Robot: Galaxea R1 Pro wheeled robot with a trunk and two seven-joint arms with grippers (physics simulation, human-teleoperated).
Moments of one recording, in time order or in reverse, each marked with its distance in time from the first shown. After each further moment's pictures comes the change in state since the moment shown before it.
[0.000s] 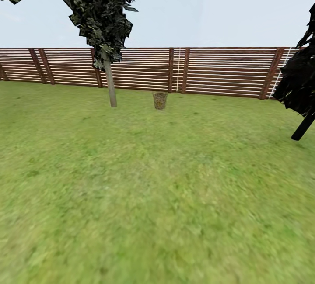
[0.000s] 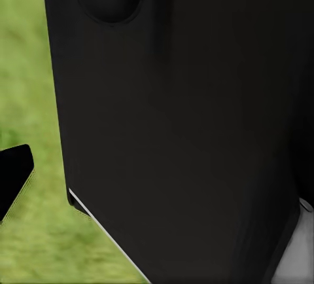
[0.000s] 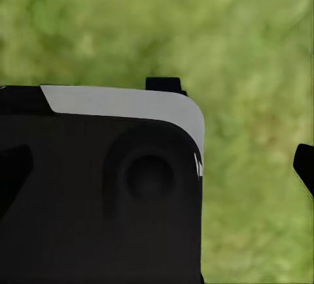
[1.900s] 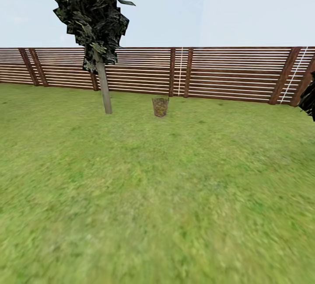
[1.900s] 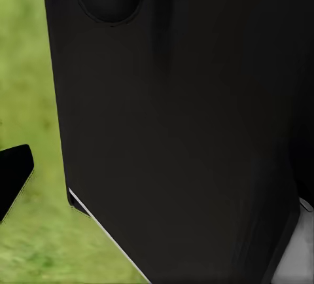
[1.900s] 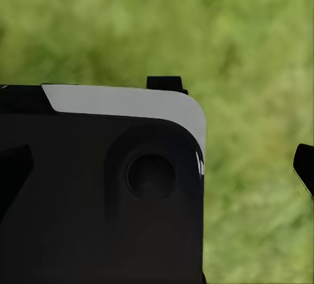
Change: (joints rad) left arm 0.000 0.000 0.000 0.000 0.000 0.000 0.000; right arm 0.000 0.002 0.000 0.000 -0.003 0.003 0.000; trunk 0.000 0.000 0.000
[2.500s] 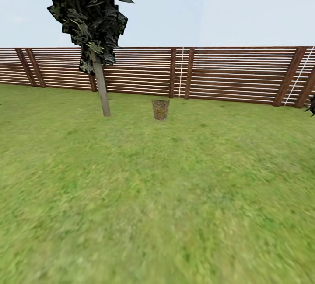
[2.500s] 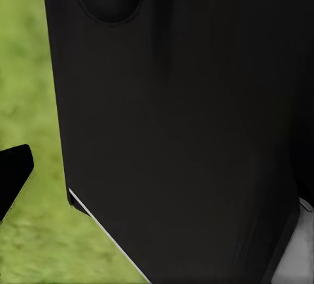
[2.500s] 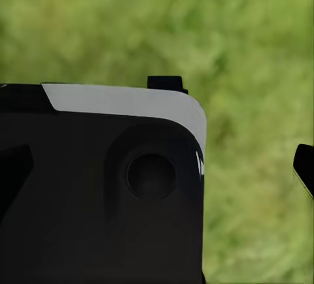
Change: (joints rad) left arm 0.000 0.000 0.000 0.000 0.000 0.000 0.000; right arm 0.000 0.000 0.000 0.001 0.004 0.000 0.000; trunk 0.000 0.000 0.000
